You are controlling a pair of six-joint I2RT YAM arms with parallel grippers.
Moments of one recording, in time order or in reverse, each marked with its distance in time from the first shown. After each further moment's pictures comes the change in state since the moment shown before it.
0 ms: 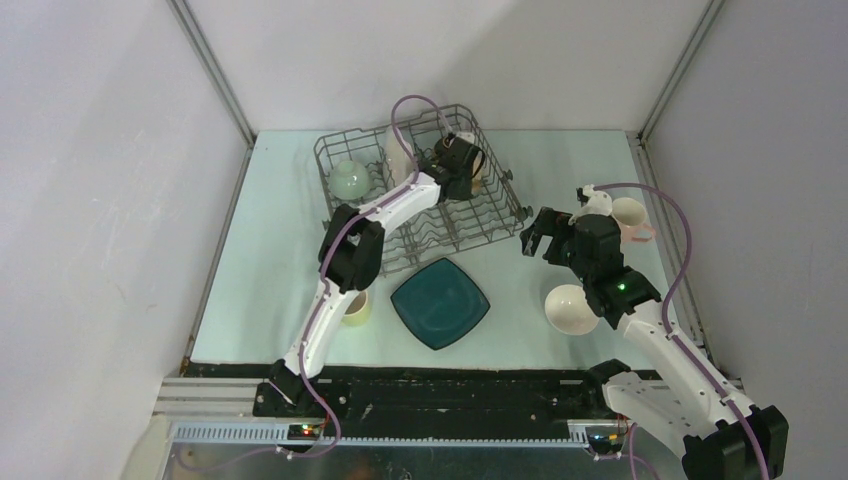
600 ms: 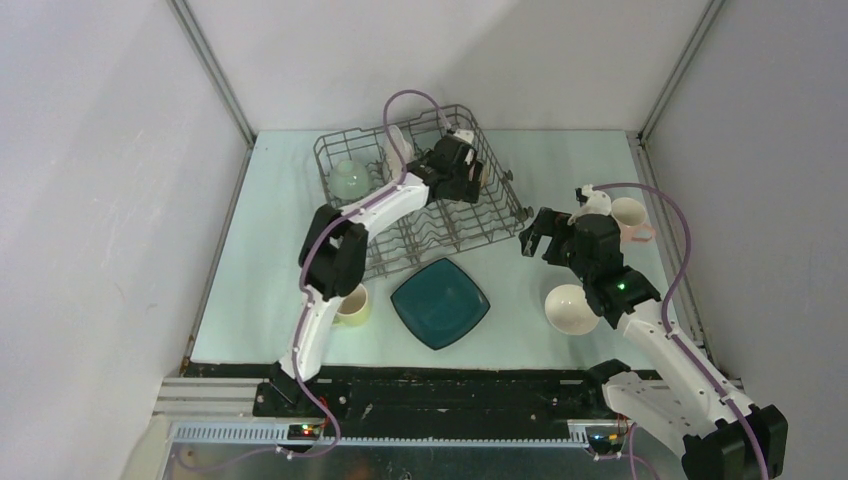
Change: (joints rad) left arm 0.005 -0.144 -0.171 0.055 0.093 0.082; right arm -0.002 0.003 0.000 0.000 -0.013 0.000
